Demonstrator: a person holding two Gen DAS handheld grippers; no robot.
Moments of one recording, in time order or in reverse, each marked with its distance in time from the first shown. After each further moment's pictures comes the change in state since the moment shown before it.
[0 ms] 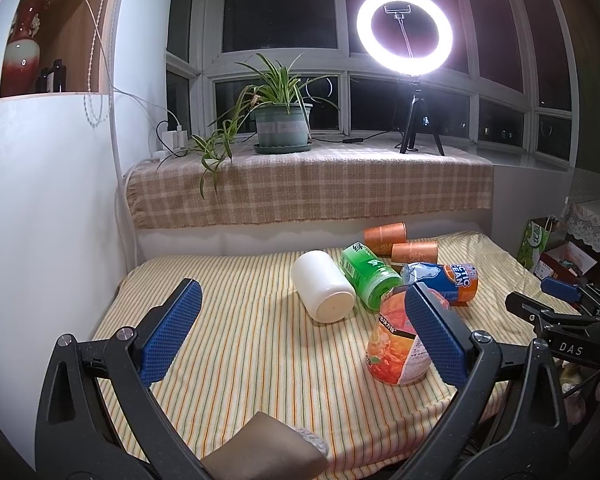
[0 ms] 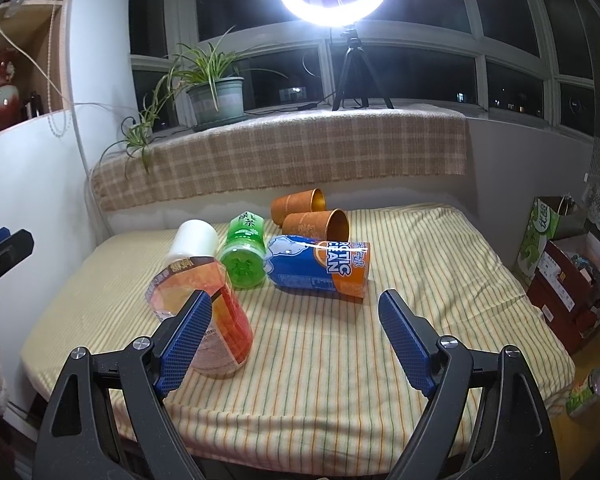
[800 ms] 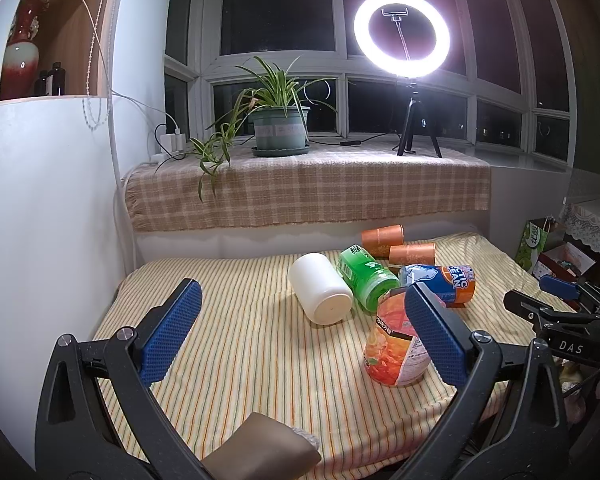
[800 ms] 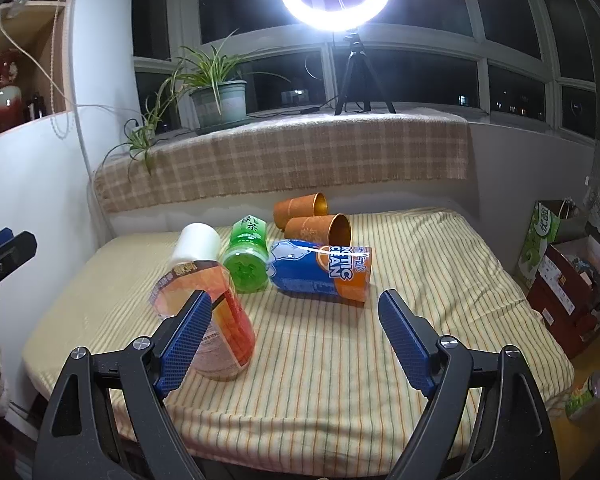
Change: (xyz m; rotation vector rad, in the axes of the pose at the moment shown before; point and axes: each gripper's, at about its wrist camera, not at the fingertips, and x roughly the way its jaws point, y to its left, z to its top) left arm -0.003 -0.003 0.001 0.003 -0.002 -0.005; right arm -0.002 0.001 0.003 -0.004 -0.008 0.006
